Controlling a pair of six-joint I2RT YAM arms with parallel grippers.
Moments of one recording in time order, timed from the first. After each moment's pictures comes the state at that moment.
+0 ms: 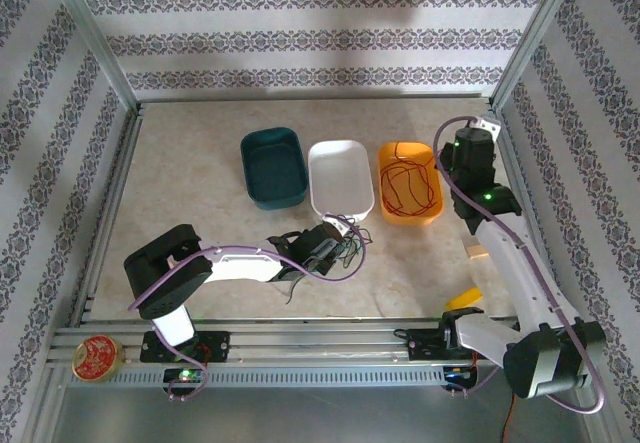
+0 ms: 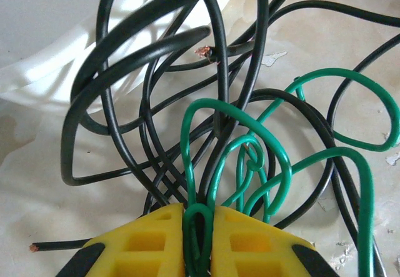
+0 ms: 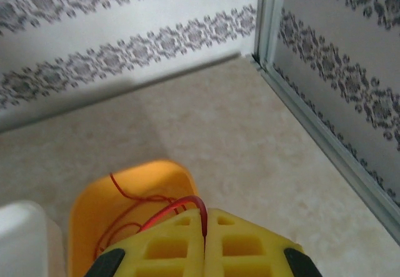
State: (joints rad) left arm -1.00 1.72 0.85 -0.04 -0.29 -0.25; right arm 0.15 1.11 1.00 -0.40 0.42 0.34
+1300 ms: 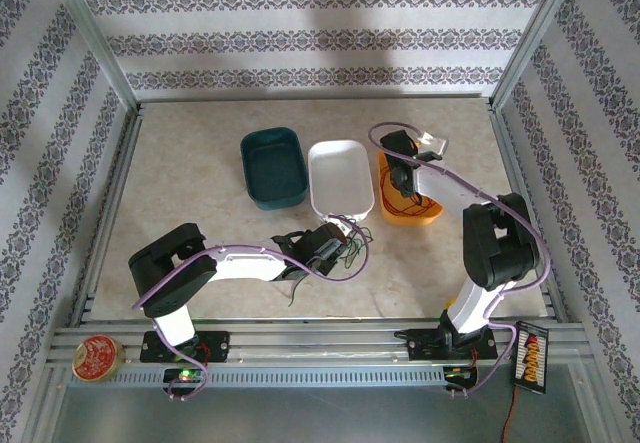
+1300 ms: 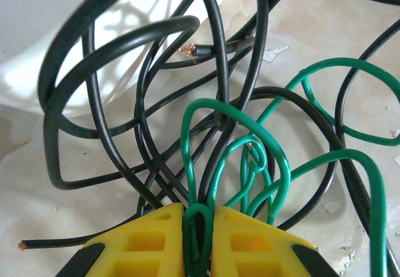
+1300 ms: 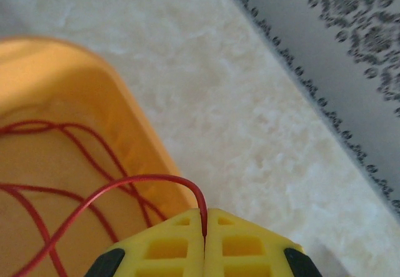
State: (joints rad) left arm -1.01 1.74 0.88 -0.07 -0.30 -0.24; right arm 0.31 1.74 1.18 -0.63 0.80 0.64
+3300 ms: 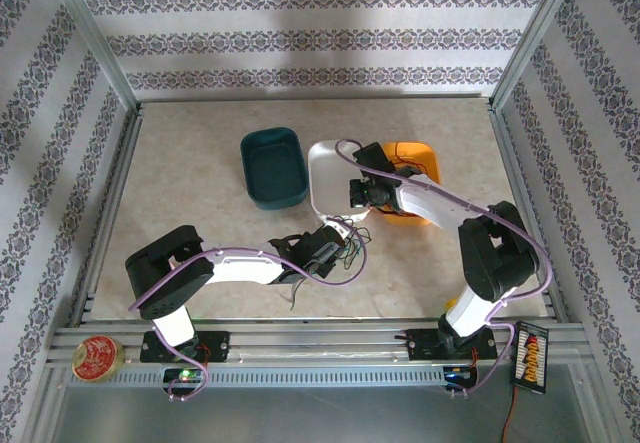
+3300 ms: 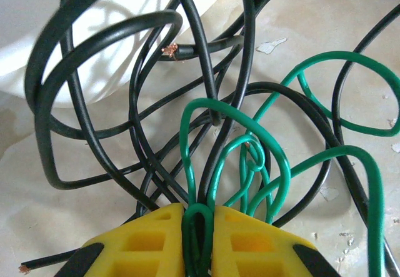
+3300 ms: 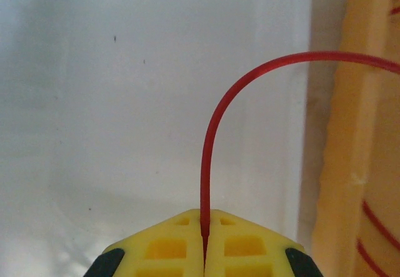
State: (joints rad) left arm -1.02 1.72 0.85 -0.05 -0.32 -0.24; right arm 0.49 1.66 1.11 -0.48 0.06 0.40
